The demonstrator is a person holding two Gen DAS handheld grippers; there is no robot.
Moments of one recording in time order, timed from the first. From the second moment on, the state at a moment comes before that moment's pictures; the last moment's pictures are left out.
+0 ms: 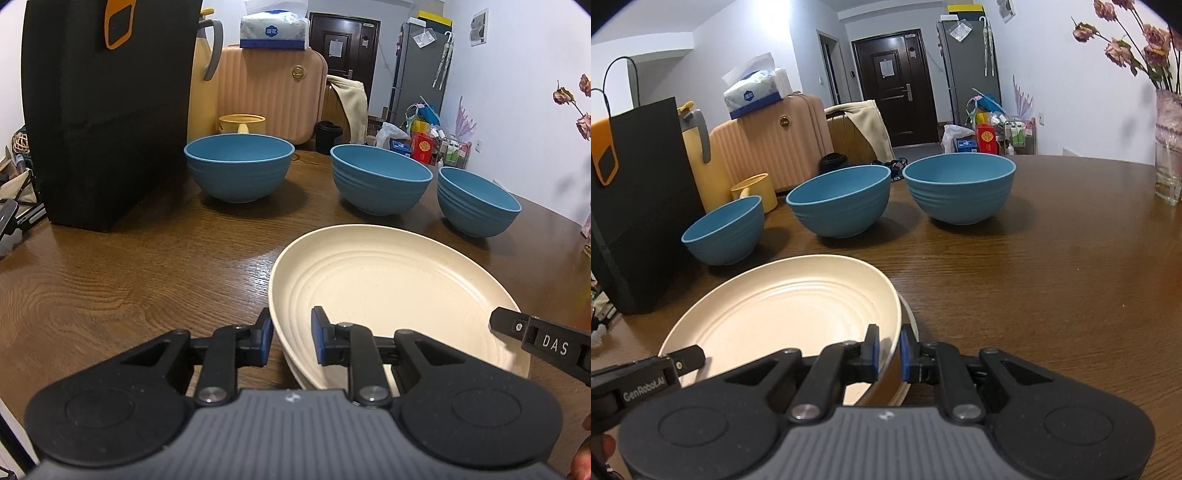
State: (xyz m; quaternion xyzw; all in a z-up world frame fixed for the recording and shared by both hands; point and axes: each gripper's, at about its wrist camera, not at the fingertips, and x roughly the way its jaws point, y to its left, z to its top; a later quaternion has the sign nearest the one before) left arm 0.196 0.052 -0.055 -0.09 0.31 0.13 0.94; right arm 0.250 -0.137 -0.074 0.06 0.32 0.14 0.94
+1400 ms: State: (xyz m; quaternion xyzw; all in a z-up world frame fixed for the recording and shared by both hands) left arm 0.189 0.055 -0.049 -0.08 0.31 0.13 0.94; right arm 0.258 -0.160 -0.064 0.11 0.35 0.14 0.92
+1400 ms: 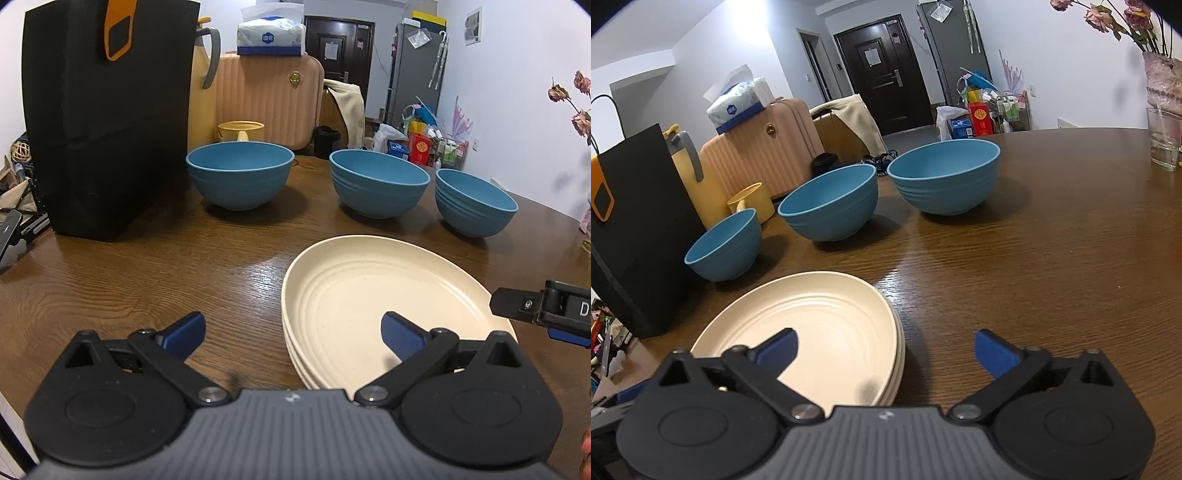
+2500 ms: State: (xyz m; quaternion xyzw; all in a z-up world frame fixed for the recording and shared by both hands) left arm 0.229 0.139 0.009 -0.11 0.31 0.16 0.93; right arm 0.297 -0.107 -0.016 0.09 0.34 0.18 0.92
